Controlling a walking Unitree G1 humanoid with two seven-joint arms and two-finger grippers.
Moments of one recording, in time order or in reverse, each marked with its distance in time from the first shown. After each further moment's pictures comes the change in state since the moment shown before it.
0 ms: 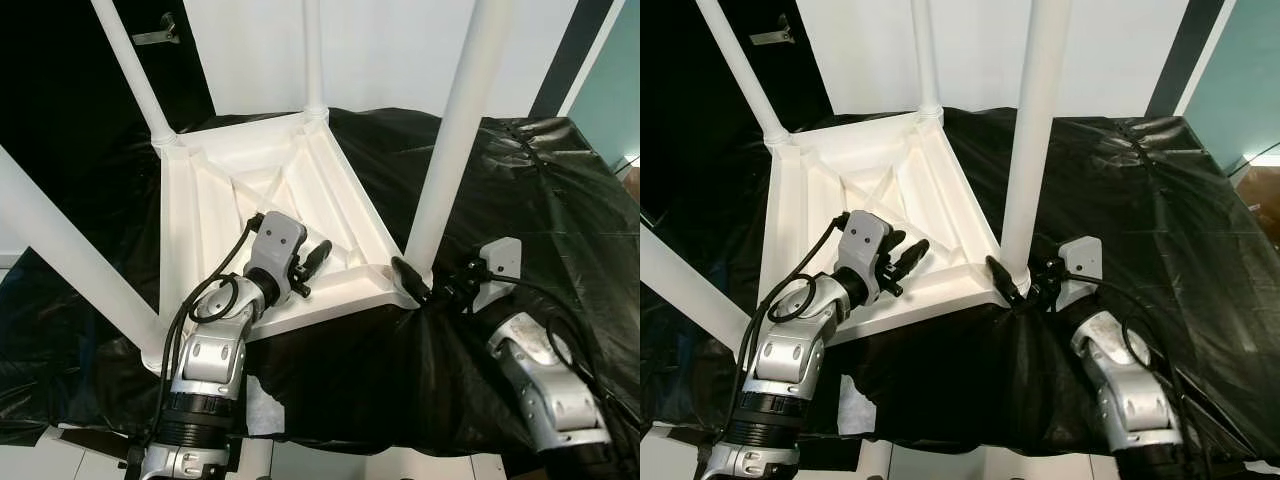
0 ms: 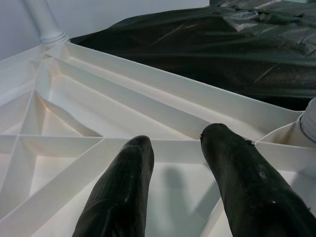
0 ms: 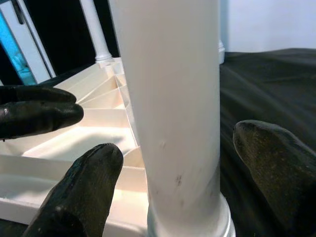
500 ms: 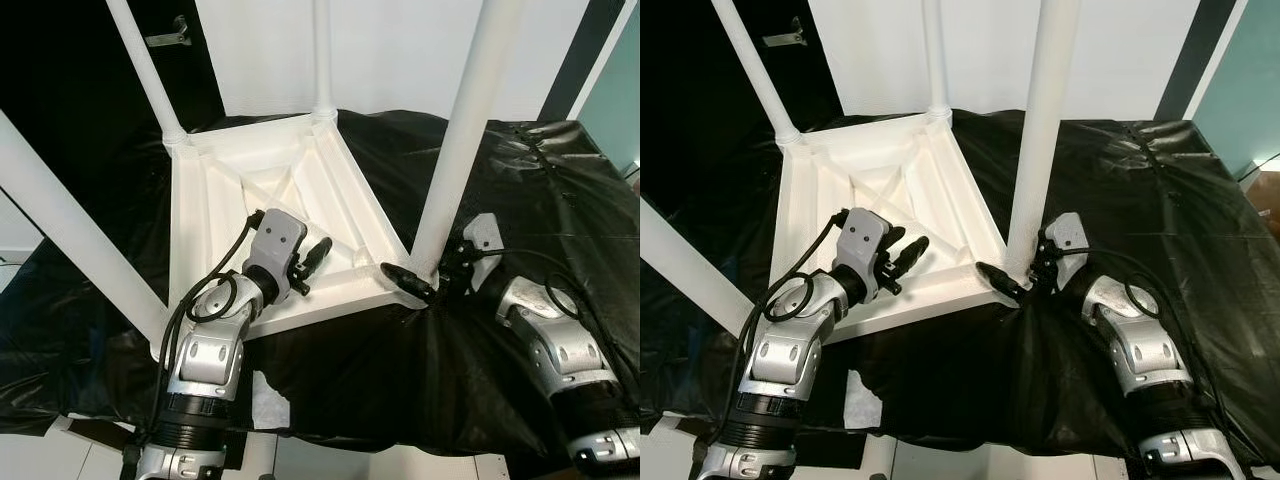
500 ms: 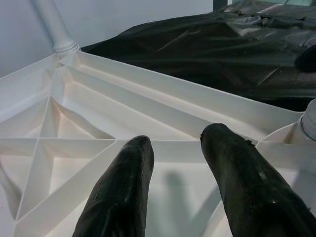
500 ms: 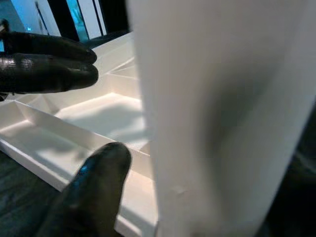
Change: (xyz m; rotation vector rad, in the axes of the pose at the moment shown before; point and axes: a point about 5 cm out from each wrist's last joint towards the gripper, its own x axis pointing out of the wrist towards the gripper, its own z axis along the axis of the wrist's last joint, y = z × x) left arm -0.002 -0.002 0.005 0.029 -0.019 -0.010; right arm 0.029 -0.020 -0.007 -0.068 0.123 0.292
